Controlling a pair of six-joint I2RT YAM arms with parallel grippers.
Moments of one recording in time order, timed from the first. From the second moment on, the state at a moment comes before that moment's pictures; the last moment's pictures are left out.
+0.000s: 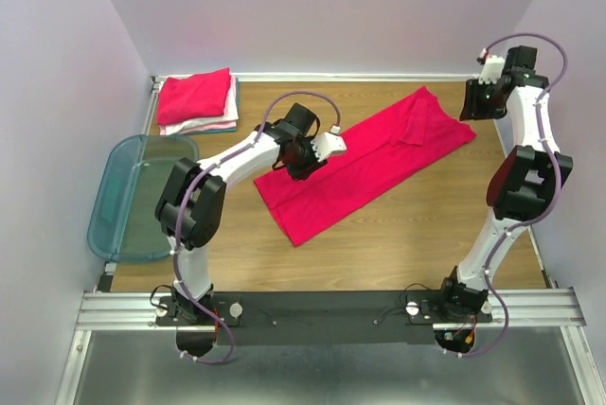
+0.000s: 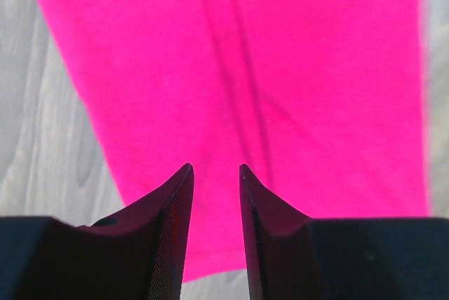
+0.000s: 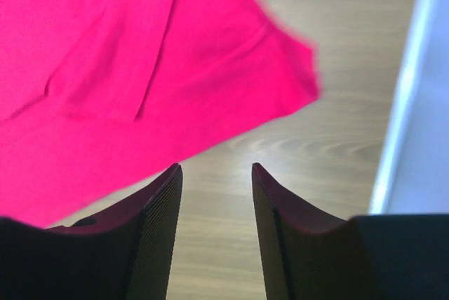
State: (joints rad) left arm -0.59 1.87 1.43 -0.63 0.28 0.58; right arm -0.28 2.02 1.93 -0.85 -0.26 -0.28
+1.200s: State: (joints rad) left arm -0.72 1.78 1.50 -0.78 0.37 0.69; right arm -0.22 2.03 1.74 -0.87 -0.36 -0.25
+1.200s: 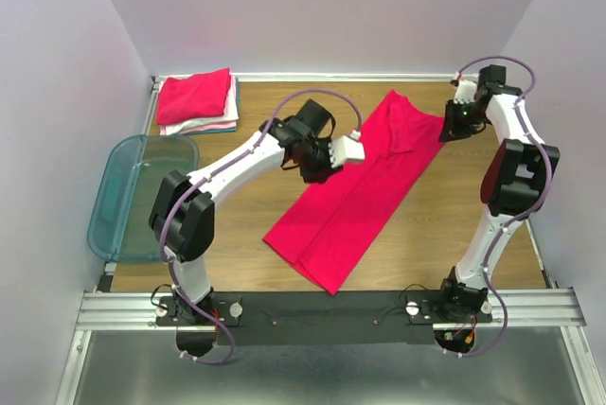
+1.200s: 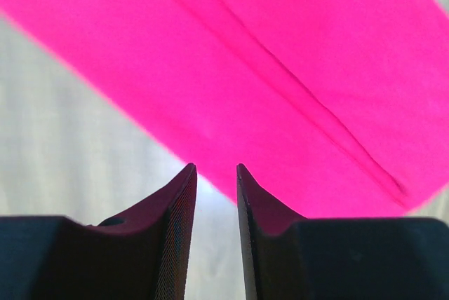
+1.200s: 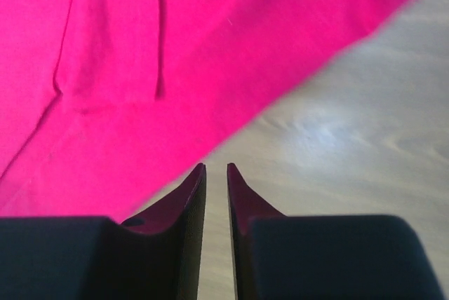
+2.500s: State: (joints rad) left arm -0.32 1.69 1.30 -0.56 0.45 0.43; right arm 0.30 2.71 2.52 -0.60 -0.04 -0.21
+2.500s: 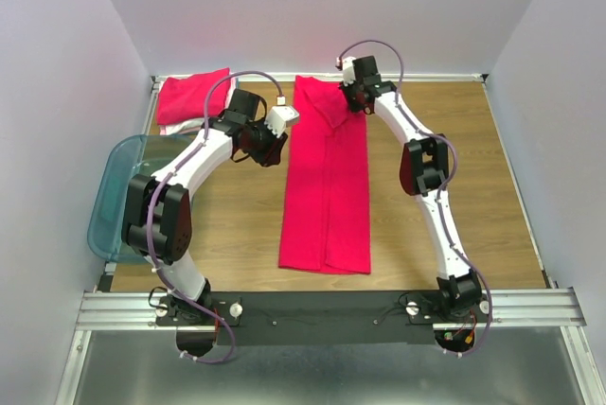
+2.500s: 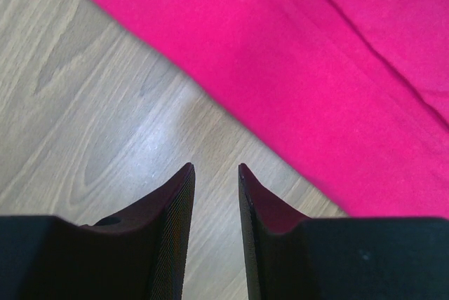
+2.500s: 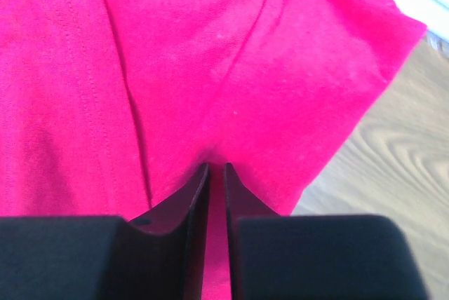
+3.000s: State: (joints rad) left arm -0.29 1.65 1.35 -0.51 0.45 0.38; right arm 0.31 2.55 2.35 -0.52 0.01 -0.25
